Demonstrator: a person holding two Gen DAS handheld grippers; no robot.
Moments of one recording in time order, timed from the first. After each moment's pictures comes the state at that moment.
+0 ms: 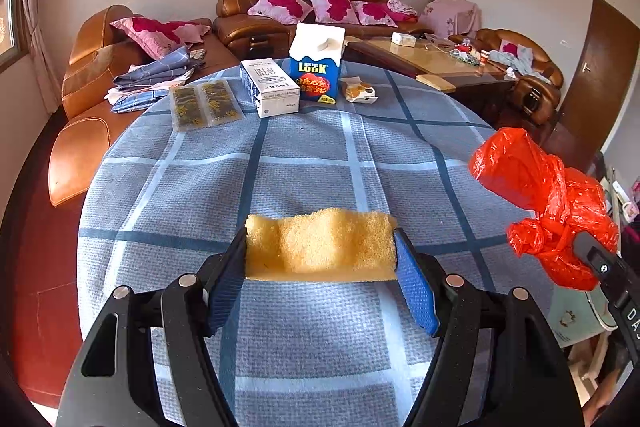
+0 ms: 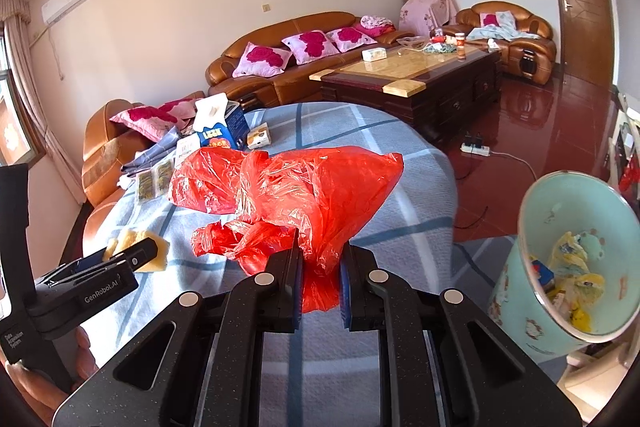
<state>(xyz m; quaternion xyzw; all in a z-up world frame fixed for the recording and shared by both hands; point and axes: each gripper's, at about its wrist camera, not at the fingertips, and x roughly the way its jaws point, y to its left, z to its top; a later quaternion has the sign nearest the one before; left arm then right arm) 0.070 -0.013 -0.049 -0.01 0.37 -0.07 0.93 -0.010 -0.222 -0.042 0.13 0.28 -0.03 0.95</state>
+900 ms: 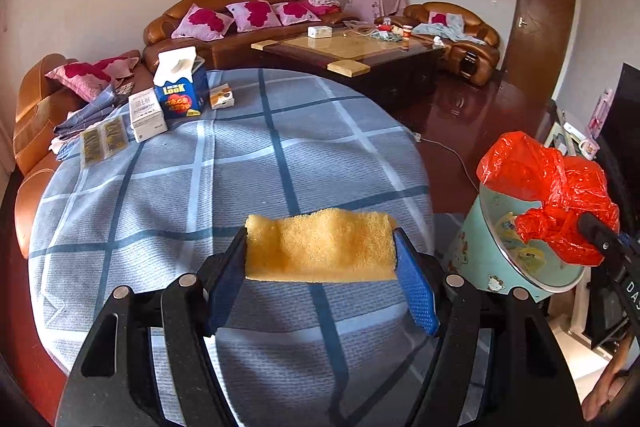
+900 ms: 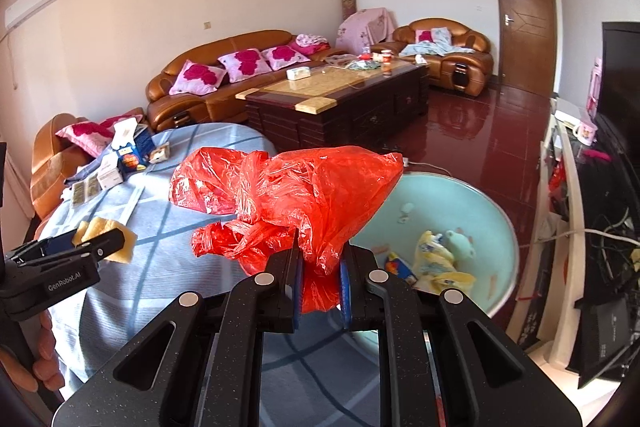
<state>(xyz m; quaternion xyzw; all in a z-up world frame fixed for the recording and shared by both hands) 0.014 -0.152 -0.037 0.05 0.36 -0.18 0.92 -0.107 -0.340 -0.044 0.12 0.26 -0.15 0.95</state>
